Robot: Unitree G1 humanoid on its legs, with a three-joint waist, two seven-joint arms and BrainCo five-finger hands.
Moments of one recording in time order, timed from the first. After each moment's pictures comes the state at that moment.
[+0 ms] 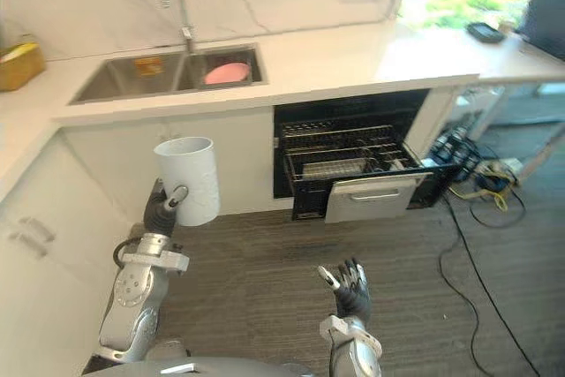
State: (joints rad) left arm 0.17 -0.02 -0.23 -0.14 -0.16 -0.28 0.05; right arm 0.41 -0.06 -0.05 0.09 0.58 -0.18 -0.04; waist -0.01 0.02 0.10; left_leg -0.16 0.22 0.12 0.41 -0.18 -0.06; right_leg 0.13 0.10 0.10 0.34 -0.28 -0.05
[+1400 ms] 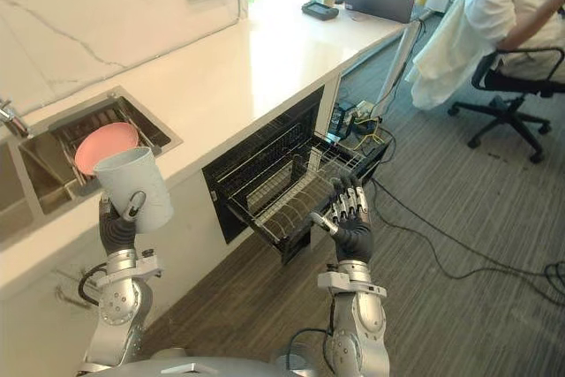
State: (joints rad) left arm 0.21 0.01 -0.16 -0.08 -0.04 -0.40 0.45; right arm 0.25 -0.12 -0.04 -0.13 0.52 -0.30 0.08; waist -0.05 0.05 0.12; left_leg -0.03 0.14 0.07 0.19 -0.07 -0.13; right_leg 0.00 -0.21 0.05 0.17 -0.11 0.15
